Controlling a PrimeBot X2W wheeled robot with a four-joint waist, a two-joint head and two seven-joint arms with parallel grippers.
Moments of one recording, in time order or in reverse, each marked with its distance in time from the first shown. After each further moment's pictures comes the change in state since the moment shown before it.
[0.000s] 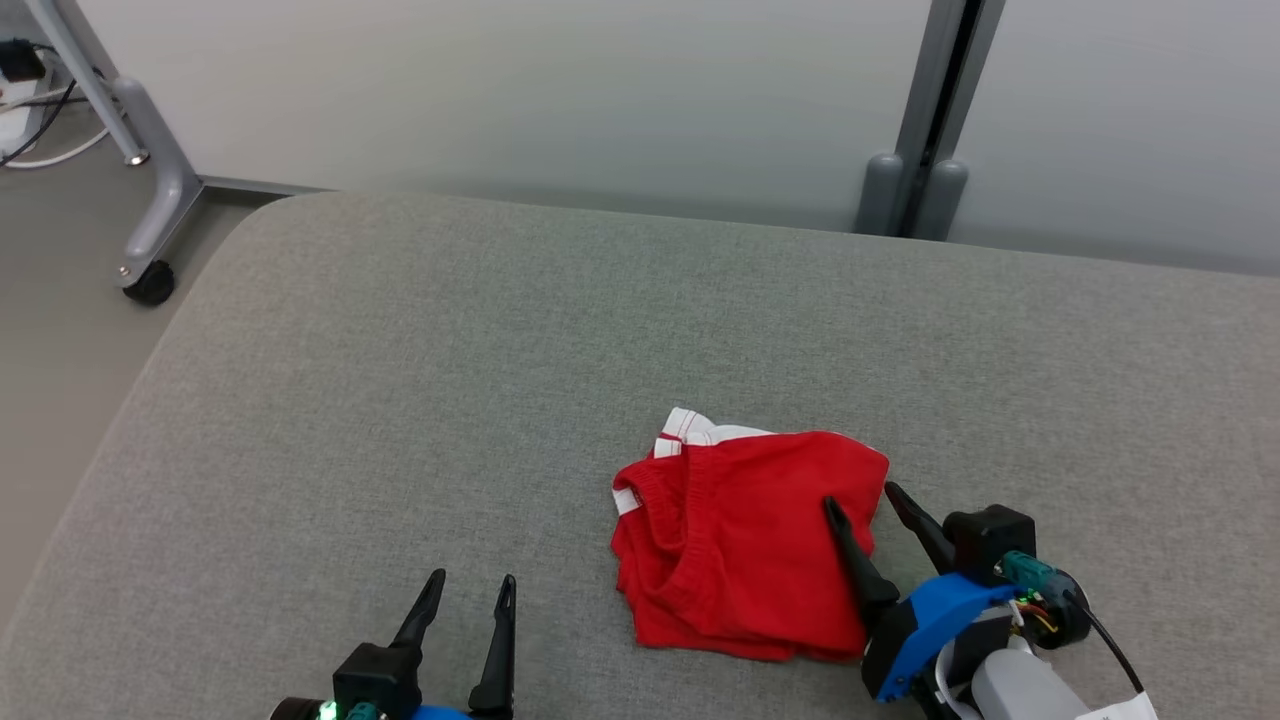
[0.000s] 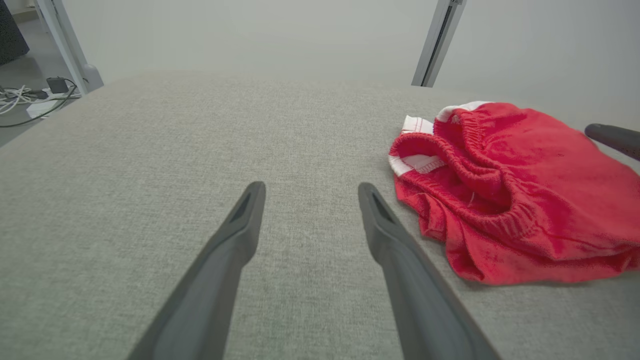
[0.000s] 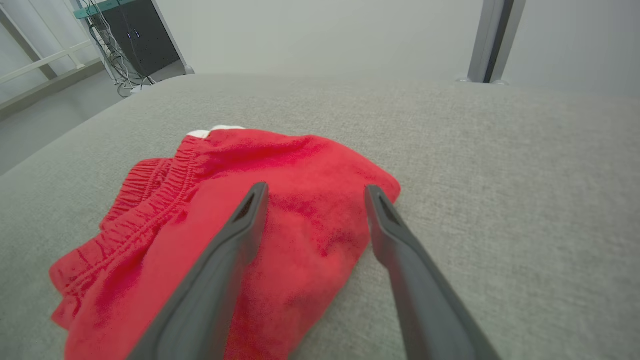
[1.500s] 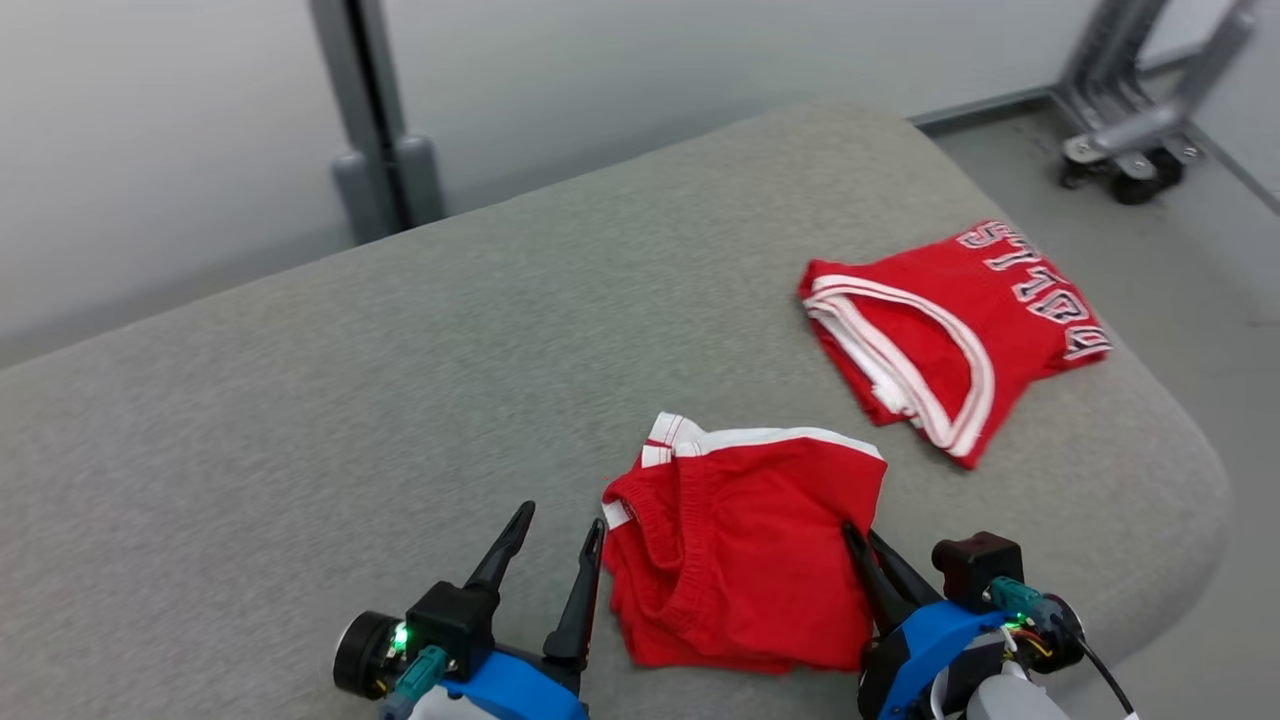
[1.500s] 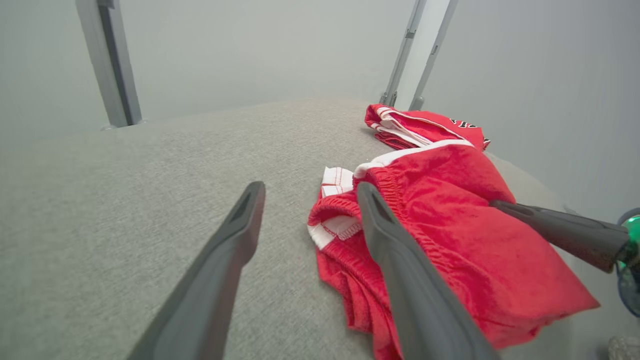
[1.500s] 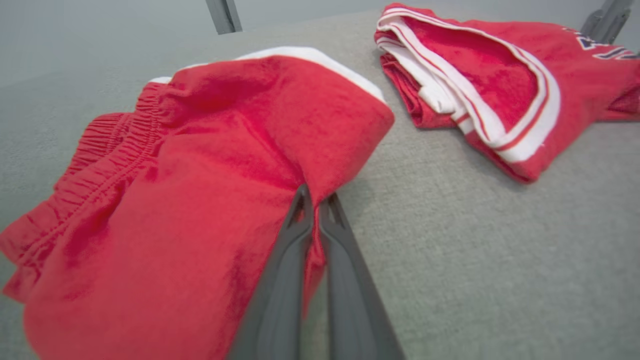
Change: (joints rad) left arm -0.106 -0.001 -0.156 -0.030 -0.047 -0.027 0.000; right arm 0.029 -0.001 -0.006 0.044 -0.031 0.000 0.000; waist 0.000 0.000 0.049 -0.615
